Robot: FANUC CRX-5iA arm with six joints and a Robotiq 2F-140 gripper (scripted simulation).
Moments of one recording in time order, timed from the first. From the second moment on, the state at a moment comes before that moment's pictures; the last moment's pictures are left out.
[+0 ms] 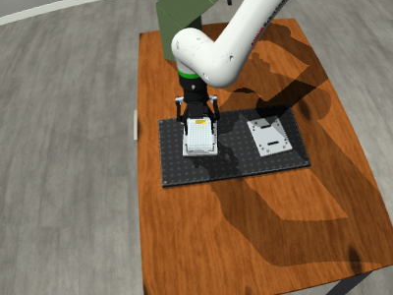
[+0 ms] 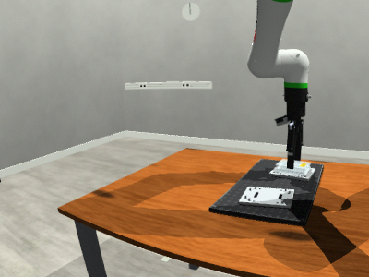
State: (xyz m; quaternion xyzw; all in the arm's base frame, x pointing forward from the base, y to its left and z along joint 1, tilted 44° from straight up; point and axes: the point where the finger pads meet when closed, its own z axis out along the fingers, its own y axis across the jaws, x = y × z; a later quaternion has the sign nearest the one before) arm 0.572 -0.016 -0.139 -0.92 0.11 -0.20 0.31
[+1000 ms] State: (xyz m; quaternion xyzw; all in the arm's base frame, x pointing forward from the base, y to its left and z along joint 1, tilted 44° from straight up) arm 0.576 -0.011 -0.145 -0.92 0.11 -0.20 0.31
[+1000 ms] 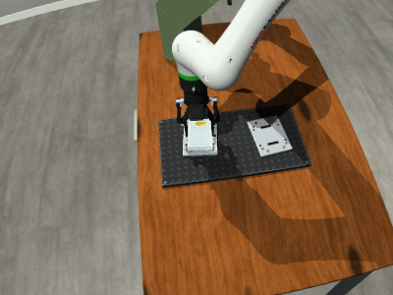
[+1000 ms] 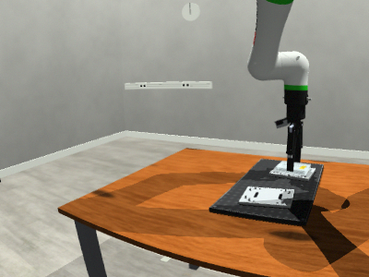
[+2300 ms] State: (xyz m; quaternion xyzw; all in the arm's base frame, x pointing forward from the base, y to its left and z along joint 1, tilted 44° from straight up) arm 0.578 -0.009 -0.148 -0.92 0.11 -0.20 0.31
